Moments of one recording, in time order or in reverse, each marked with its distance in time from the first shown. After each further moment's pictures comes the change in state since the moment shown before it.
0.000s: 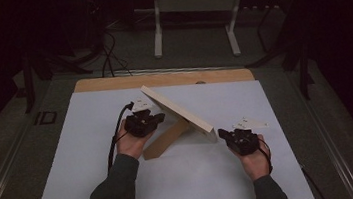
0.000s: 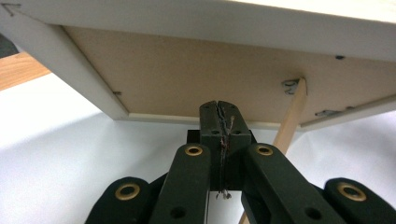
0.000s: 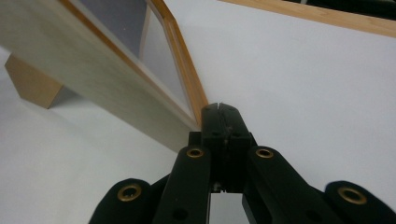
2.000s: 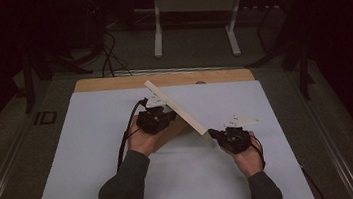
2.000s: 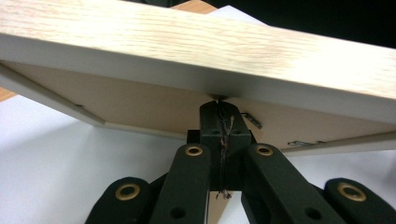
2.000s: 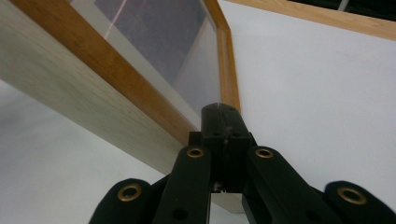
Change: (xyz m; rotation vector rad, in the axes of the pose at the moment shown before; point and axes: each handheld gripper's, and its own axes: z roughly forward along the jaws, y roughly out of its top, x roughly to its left) left arm -0.026 0.020 0.011 0.015 -0.042 0.047; right arm 0.014 0.014 0.010 0.003 0.120 -0.035
